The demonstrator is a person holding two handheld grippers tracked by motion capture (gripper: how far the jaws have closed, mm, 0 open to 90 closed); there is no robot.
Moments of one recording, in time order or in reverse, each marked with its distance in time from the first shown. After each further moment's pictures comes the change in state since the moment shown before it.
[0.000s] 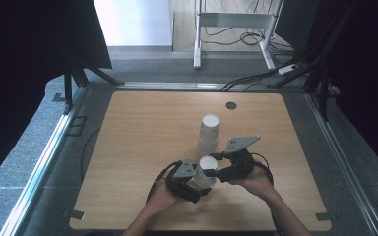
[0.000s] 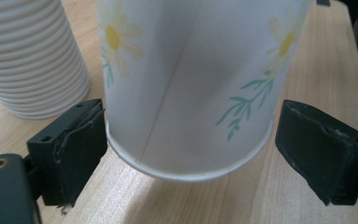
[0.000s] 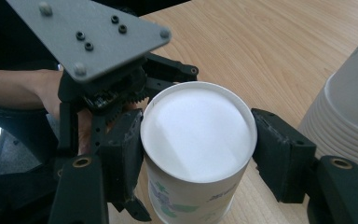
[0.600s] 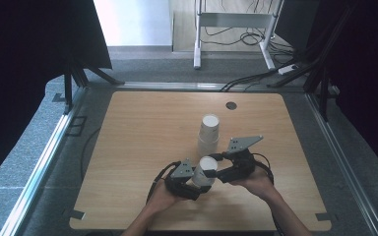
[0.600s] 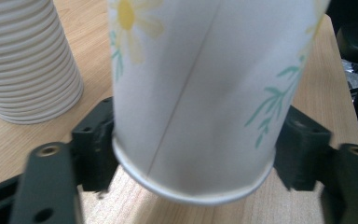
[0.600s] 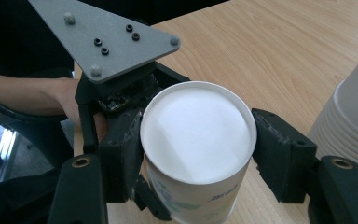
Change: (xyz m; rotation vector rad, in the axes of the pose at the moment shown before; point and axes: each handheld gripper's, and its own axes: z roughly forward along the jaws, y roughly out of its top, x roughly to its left) left arm 0.002 -0.001 -0.005 -0.036 -0.040 -0.009; right arm 0.000 0.000 -0.005 -0.032 0.040 0.011
